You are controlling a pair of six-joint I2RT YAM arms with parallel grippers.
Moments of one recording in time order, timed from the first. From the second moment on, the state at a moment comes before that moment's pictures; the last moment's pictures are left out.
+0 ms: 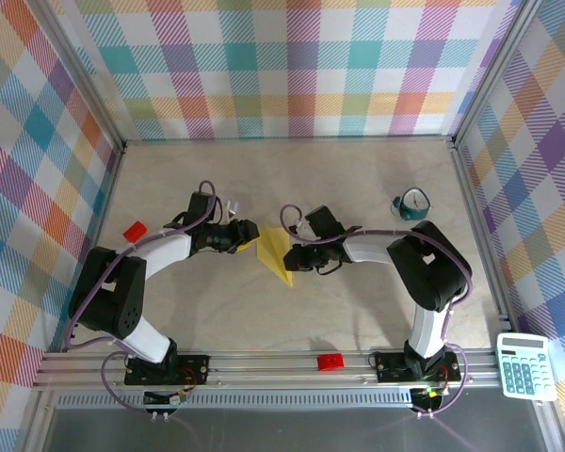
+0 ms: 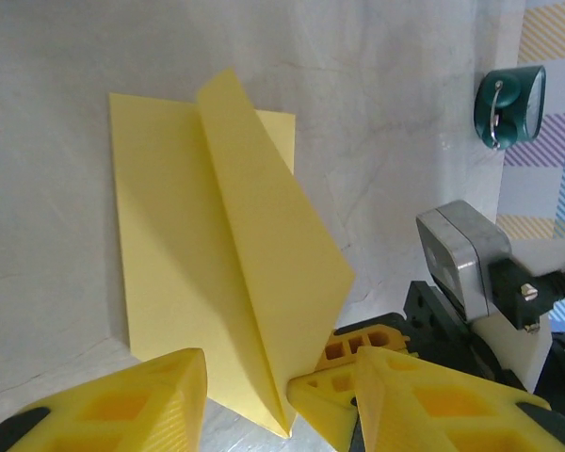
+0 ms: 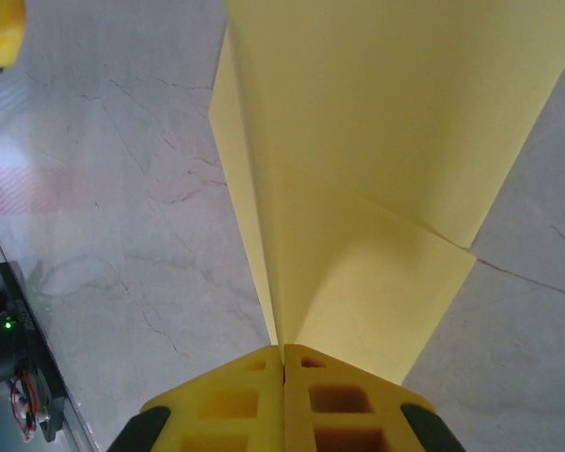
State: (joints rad) left arm -0.30 1.58 0.83 -0.12 0.63 -0.71; right arm 0.65 1.84 0.94 -0.09 -0.61 0.46
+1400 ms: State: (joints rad) left arm -0.42 1.82 0.94 -0.11 0.56 -0.72; right arm 0.61 1.88 0.89 0.05 -0.76 0.52
